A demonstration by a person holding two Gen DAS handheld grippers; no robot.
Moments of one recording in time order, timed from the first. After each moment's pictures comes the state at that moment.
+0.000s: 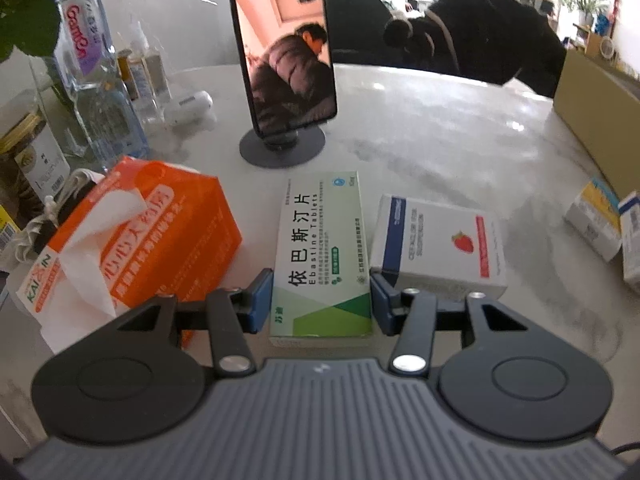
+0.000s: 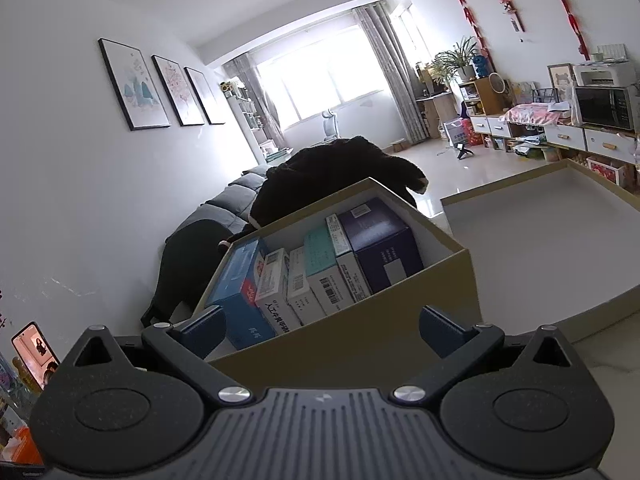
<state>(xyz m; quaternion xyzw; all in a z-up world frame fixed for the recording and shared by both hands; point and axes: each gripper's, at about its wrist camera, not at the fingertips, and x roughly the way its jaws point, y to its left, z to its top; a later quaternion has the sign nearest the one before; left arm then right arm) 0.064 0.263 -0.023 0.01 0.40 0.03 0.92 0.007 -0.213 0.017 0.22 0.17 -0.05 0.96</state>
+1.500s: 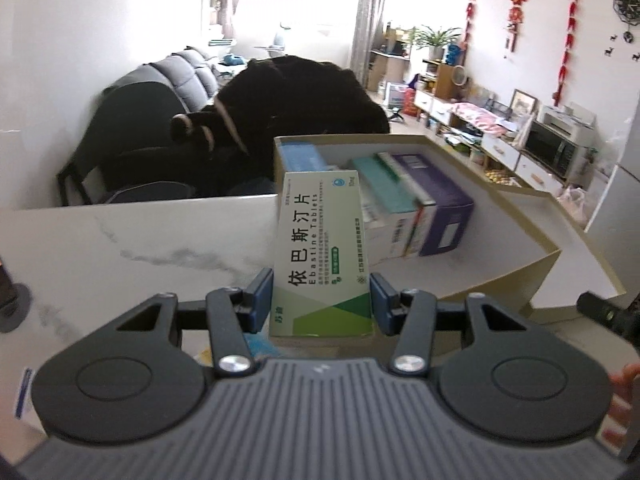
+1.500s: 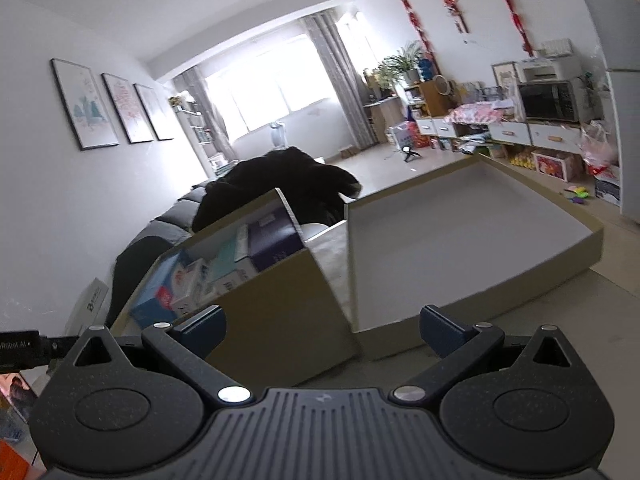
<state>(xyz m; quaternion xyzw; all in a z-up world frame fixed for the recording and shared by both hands) 0.099 -0.004 0.054 0.02 0.30 -0.19 0.93 -0.038 -0.271 -0.005 0.24 0.17 -0.13 0.95</state>
